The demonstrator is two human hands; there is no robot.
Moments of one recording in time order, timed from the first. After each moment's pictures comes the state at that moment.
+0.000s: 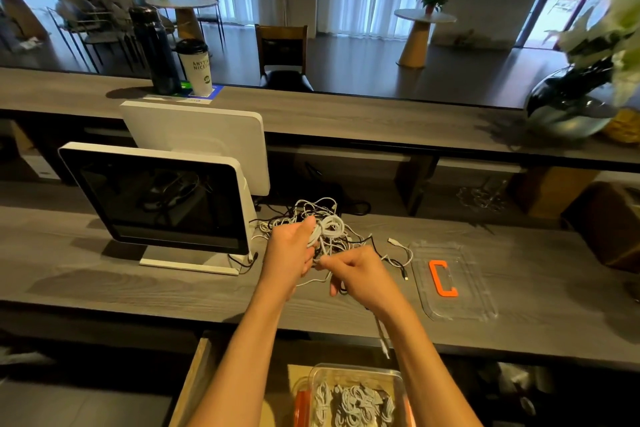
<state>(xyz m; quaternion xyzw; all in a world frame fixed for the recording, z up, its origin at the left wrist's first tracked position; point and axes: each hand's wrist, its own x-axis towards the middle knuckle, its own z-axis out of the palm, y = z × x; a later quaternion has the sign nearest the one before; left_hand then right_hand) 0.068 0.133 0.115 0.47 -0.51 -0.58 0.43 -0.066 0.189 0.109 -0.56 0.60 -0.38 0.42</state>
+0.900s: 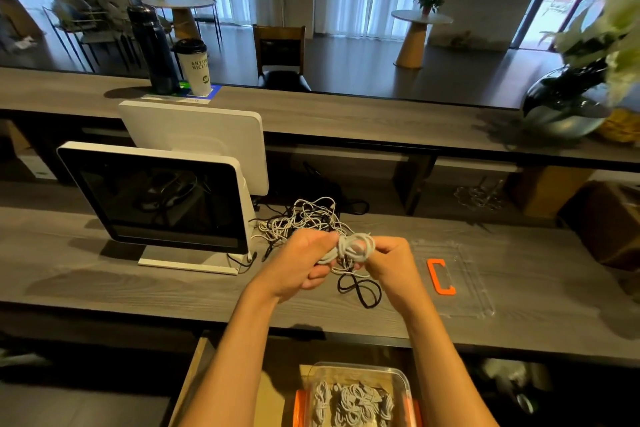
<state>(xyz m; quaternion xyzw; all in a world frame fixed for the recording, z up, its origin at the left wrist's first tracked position) 0.082 0.148 0.137 0.28 -0.61 -0.69 0.27 -0.090 0.195 0.119 -0.50 0.55 -0.53 0.41</state>
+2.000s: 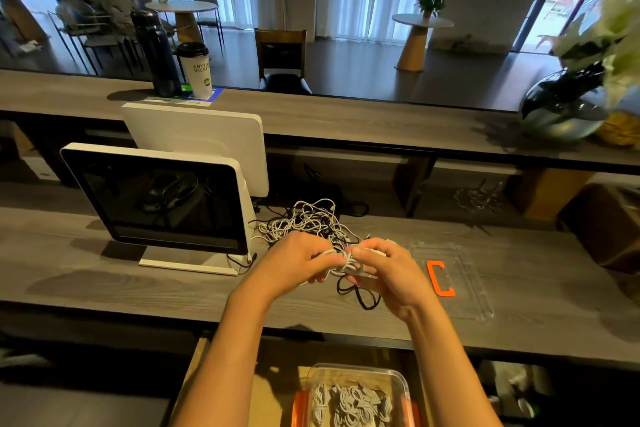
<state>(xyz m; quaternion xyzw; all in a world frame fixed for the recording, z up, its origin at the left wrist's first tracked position) 0.089 0.140 0.138 0.36 -0.84 -0.36 0.19 -0.093 0.208 0.131 -0.33 0.54 -0.52 0.58</state>
